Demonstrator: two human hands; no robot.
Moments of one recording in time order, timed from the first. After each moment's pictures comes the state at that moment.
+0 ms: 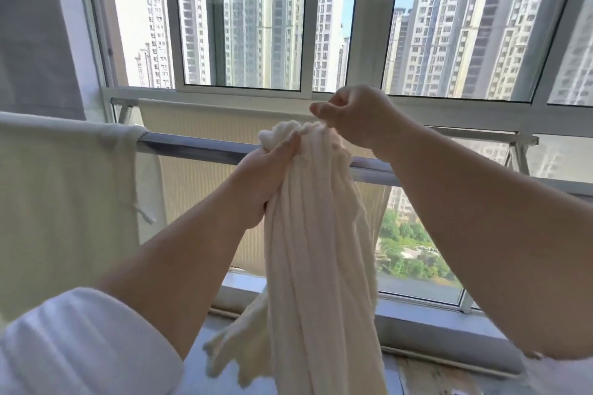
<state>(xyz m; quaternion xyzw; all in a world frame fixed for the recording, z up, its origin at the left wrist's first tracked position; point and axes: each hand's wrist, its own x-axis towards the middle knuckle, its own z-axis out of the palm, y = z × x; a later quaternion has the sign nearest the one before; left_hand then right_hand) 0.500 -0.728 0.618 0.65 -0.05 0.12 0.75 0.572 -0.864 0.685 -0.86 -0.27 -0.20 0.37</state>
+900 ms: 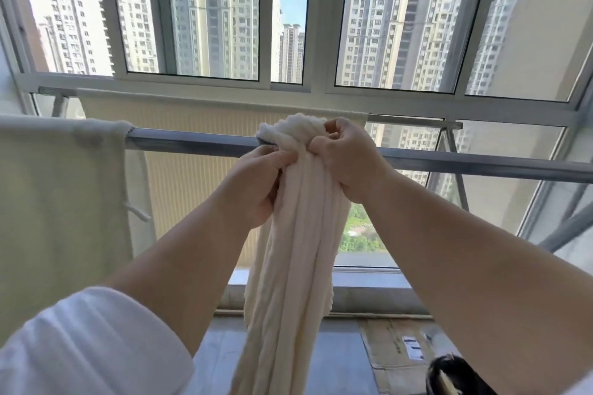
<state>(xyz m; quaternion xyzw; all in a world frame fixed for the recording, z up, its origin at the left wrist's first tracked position) 0.488 -0.700 0.604 0.58 -0.10 0.00 0.81 0.506 -0.834 0.634 -0.79 -0.11 -0.17 0.58</state>
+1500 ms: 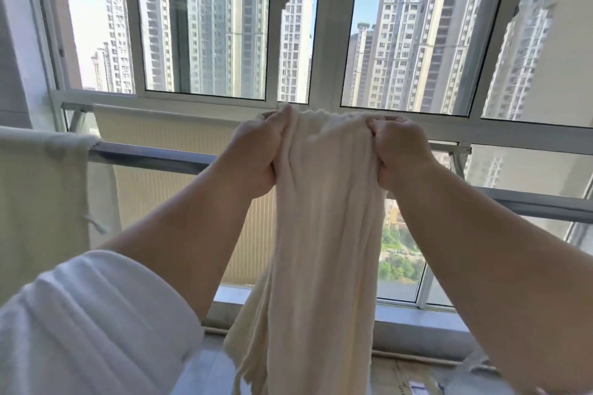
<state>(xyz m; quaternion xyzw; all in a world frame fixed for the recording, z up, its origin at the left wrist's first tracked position) 0.515 -0.780 0.664 0.56 -0.09 0.12 0.81 0.577 -0.944 0.670 -0.64 -0.06 -0.18 0.74</state>
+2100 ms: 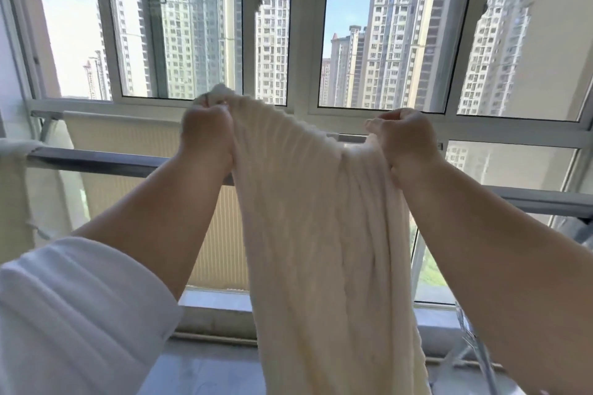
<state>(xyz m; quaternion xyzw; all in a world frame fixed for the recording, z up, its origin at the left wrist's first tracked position) 0.540 -0.821 0.675 0.61 0.07 0.39 0.69 0.572 -1.047 0.678 -0.76 -0.03 -0.31 0.57</state>
